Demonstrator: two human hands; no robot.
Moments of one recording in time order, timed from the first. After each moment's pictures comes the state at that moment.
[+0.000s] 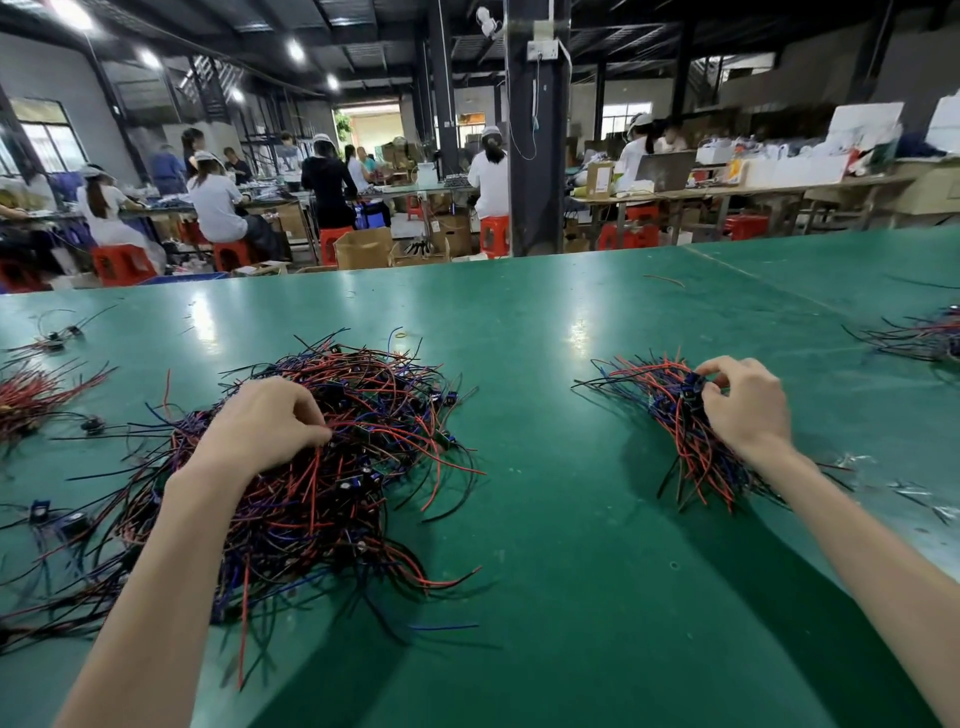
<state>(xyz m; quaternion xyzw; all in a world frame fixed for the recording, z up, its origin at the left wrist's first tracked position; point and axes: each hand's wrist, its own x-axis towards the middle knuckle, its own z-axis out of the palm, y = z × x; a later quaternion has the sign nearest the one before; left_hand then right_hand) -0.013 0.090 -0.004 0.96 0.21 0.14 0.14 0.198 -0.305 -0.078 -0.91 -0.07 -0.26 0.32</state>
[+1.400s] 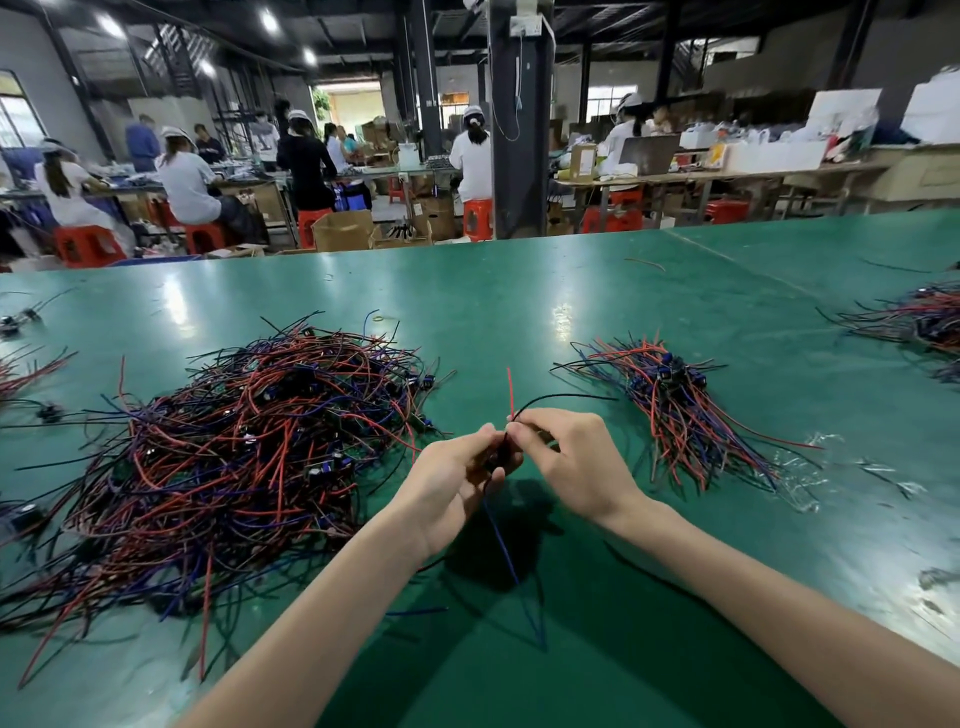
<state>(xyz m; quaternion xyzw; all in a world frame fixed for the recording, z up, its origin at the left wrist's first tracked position) 0.024 -0.071 -0.071 0.48 0.16 -0.01 0.86 0.085 -0.201 -0.090 -0.82 -0.35 -0.14 0.43</state>
